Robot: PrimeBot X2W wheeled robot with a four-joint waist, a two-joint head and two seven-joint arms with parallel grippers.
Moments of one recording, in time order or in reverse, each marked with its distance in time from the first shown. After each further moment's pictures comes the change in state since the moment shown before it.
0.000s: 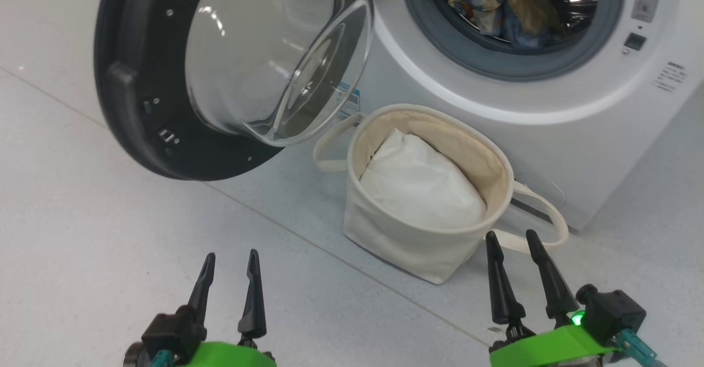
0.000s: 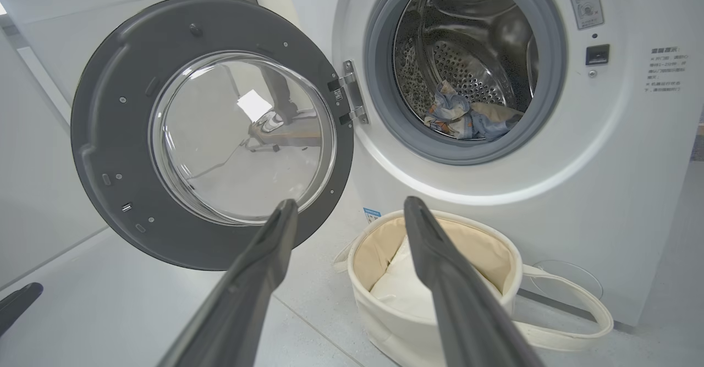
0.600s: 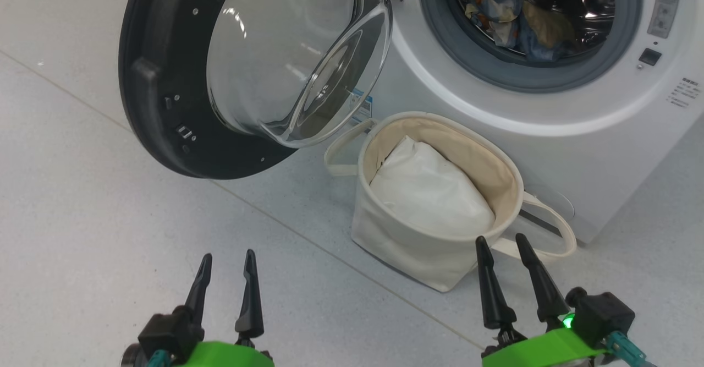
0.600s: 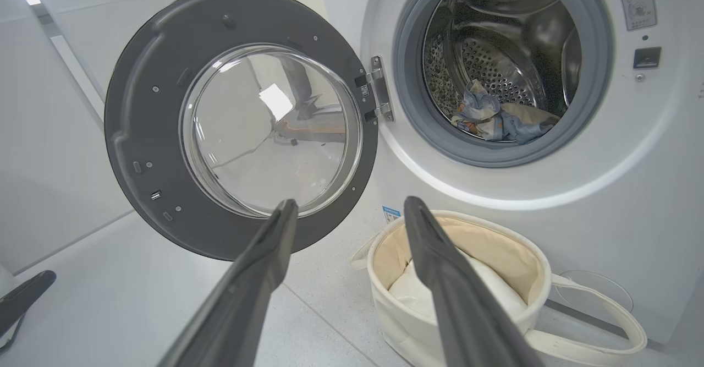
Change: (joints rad) left arm 0.000 0.000 0.006 0.003 -0.014 0.003 0.000; right arm 0.000 0.000 0.025 0.006 -0.005 0.000 0.000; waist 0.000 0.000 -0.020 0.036
